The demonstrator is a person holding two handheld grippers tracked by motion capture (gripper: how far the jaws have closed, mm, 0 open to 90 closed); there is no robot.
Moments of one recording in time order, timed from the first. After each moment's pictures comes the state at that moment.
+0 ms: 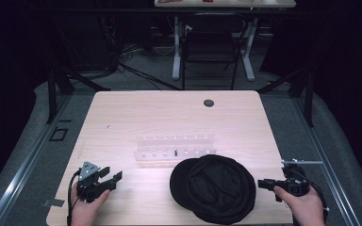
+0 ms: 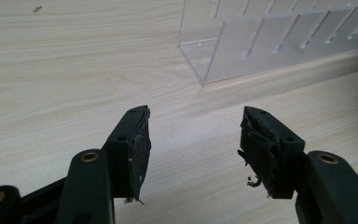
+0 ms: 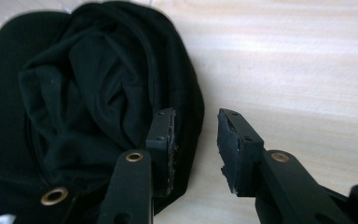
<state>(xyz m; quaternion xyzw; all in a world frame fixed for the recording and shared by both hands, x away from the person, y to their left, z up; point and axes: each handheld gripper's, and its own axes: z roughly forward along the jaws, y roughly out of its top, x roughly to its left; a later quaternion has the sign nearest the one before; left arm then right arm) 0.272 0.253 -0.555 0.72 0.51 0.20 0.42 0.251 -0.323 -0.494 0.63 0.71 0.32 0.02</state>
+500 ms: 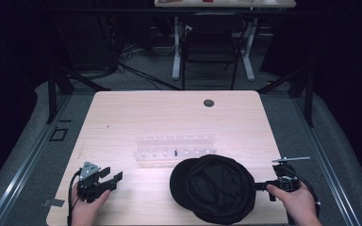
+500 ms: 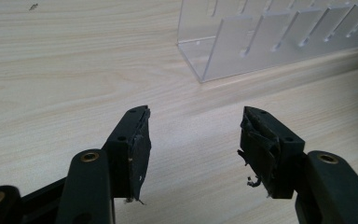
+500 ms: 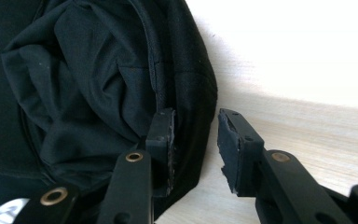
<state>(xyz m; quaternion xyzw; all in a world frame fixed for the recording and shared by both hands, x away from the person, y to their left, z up) 0.272 0.252 -0.556 0.72 0.51 0.20 0.42 0.266 -0.313 -0.508 0.65 0.70 0.28 -0.04</state>
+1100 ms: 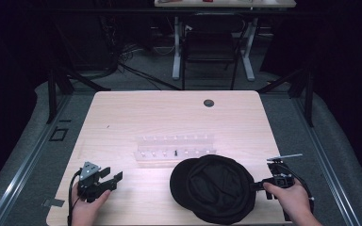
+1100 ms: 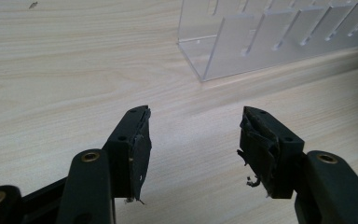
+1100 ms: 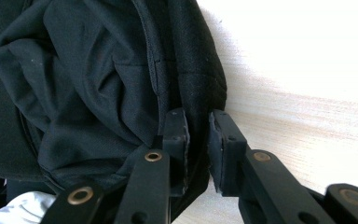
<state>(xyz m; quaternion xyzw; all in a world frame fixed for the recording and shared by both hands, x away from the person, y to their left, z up) 0.273 0.252 -0.556 0.72 0.51 0.20 0.42 0.279 -0.308 -0.517 0.65 0.71 0.25 -0.08</state>
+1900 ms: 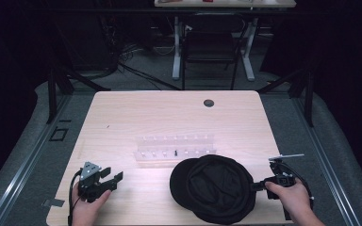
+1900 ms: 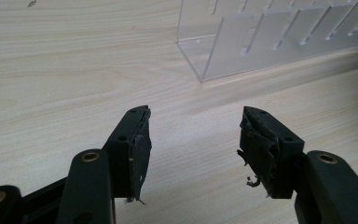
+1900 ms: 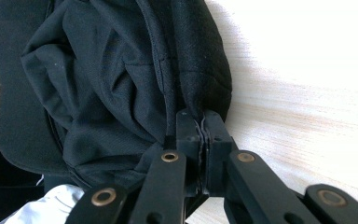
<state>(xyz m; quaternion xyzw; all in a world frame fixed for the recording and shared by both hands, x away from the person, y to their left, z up) 0.273 0.251 -0.557 0.72 0.52 0.20 0.42 0.282 -0.315 -0.520 0.66 0.68 0.27 -0.13</state>
